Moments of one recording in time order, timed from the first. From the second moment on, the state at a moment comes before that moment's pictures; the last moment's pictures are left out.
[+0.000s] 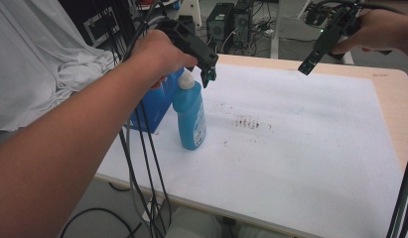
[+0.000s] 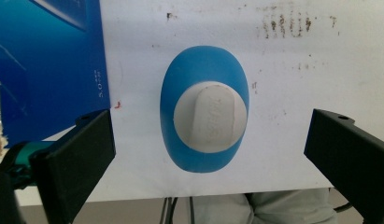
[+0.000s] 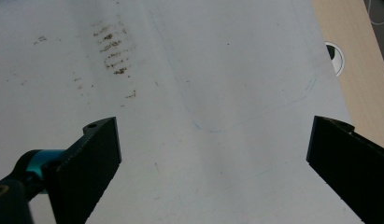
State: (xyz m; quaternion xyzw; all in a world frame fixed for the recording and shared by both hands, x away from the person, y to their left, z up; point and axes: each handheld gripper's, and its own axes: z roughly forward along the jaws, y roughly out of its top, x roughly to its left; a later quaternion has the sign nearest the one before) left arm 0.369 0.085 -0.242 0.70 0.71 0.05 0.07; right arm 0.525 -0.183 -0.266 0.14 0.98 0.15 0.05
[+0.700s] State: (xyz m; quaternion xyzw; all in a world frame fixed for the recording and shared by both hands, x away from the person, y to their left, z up) left arm 0.372 0.083 -0.276 0.71 0.71 0.03 0.06; right arm 0.527 -0.182 -0.269 0.14 0.98 0.15 0.05
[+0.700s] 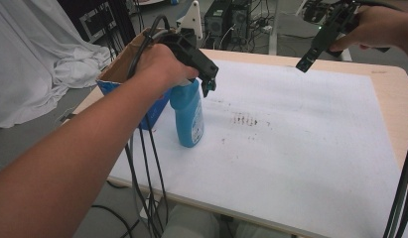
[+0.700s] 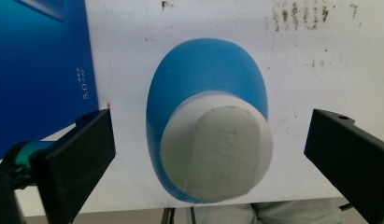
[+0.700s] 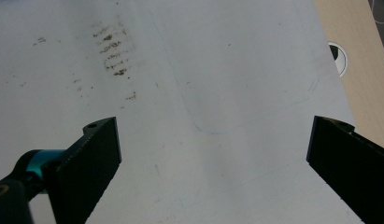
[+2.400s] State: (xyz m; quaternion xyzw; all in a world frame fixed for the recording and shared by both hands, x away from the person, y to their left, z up) left arm 0.373 0.083 -0.285 0.70 0.71 0.04 0.05; right arm 0.525 -0.182 -0.273 0.14 0.98 0.15 0.05
